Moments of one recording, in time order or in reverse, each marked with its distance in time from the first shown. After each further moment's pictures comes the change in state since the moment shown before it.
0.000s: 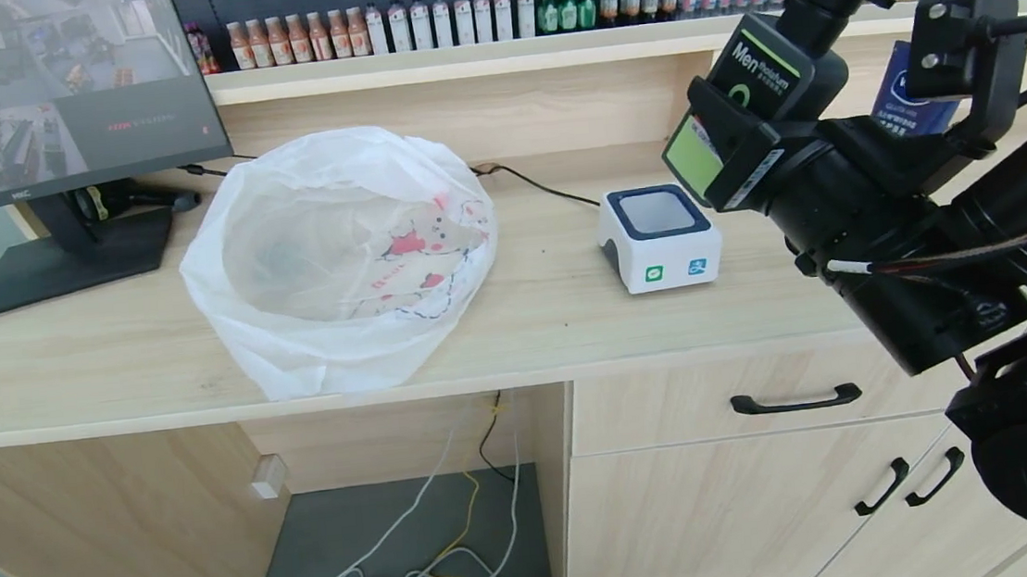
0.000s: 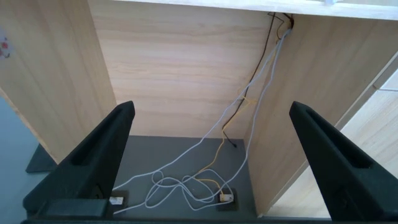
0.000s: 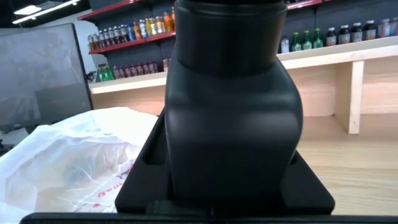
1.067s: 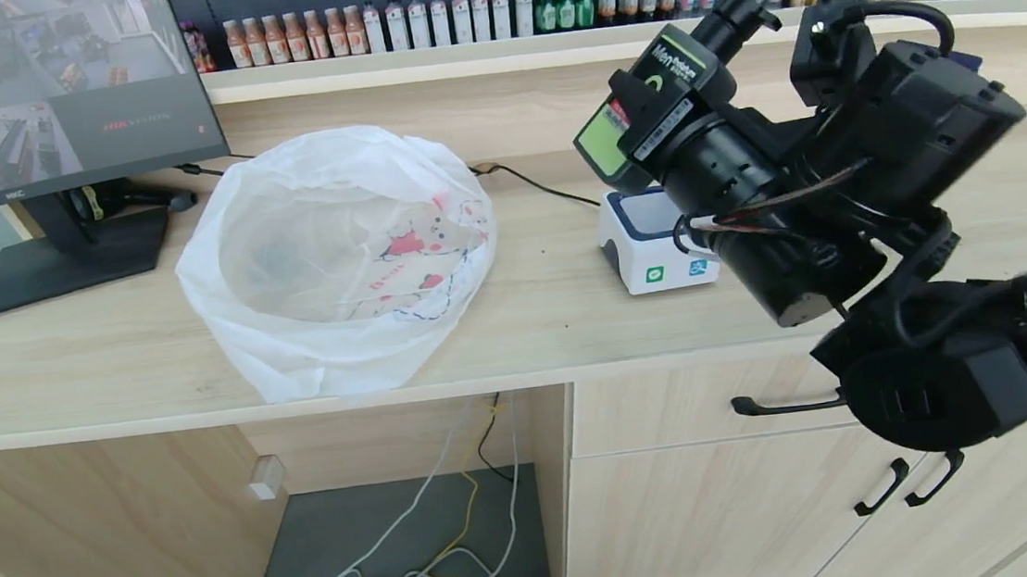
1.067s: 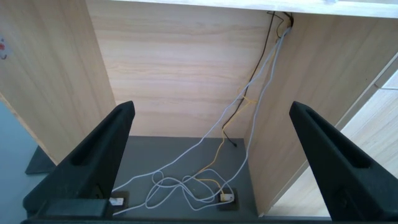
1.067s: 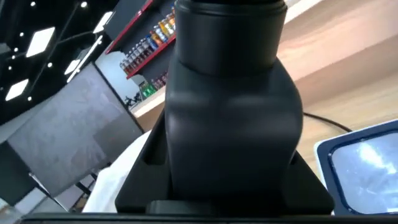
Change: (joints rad) left arm 0.000 0.000 0.000 0.000 0.000 0.006; right arm 0.046 0.146 -0.321 0.260 -0.099 0.484
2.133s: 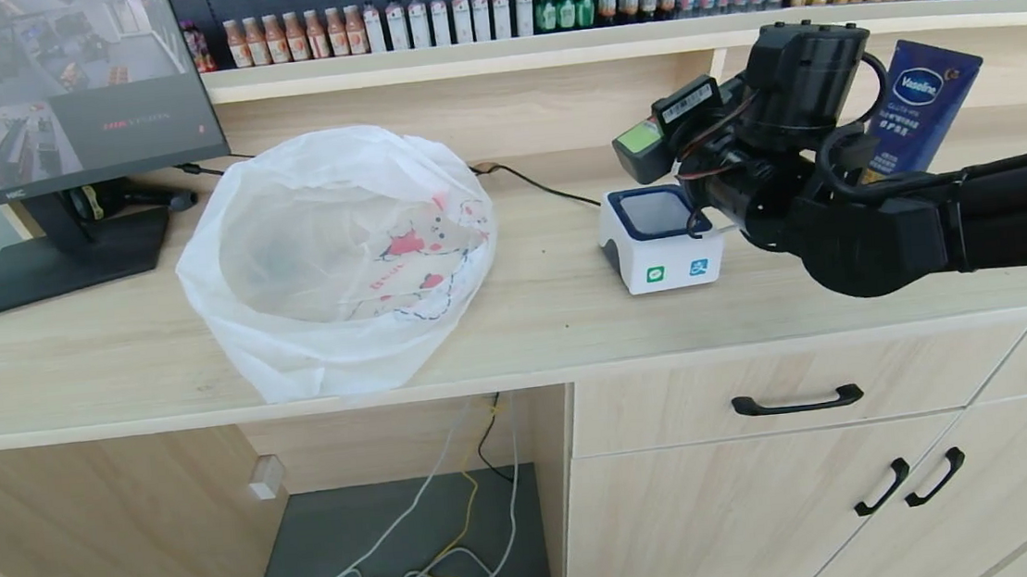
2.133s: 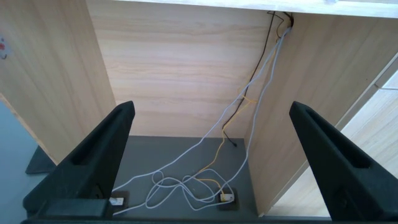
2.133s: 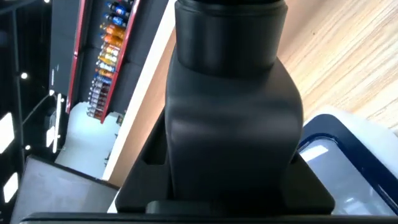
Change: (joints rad) left arm 0.000 0.000 0.000 0.000 0.000 0.000; right arm -0.194 0.143 -0.400 0.576 -0.072 0.550
